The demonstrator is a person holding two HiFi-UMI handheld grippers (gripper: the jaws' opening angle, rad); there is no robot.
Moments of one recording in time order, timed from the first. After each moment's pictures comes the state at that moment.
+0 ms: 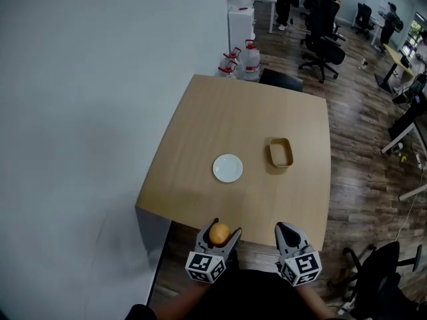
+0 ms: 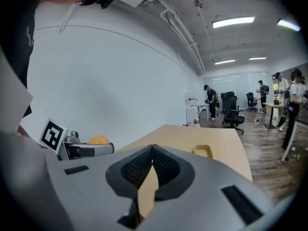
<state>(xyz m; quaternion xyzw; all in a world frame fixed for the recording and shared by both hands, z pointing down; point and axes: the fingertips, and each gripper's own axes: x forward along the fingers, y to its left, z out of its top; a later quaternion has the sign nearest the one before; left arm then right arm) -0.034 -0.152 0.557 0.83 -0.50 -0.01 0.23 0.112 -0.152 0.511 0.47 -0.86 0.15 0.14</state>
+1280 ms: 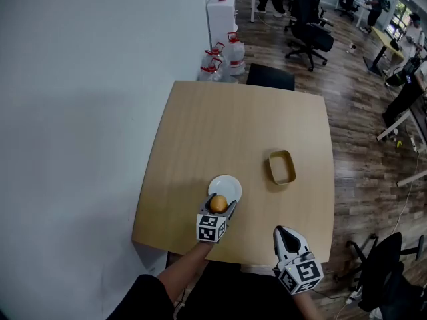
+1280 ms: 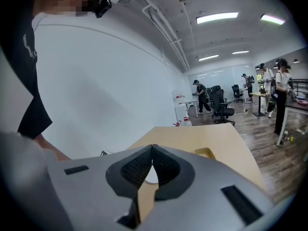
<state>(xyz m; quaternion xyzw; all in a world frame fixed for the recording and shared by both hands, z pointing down) -0.053 -0.385 0.715 0.85 -0.45 0.14 0.24 0.083 -0.260 0.507 0.53 -0.82 0.20 0.11</state>
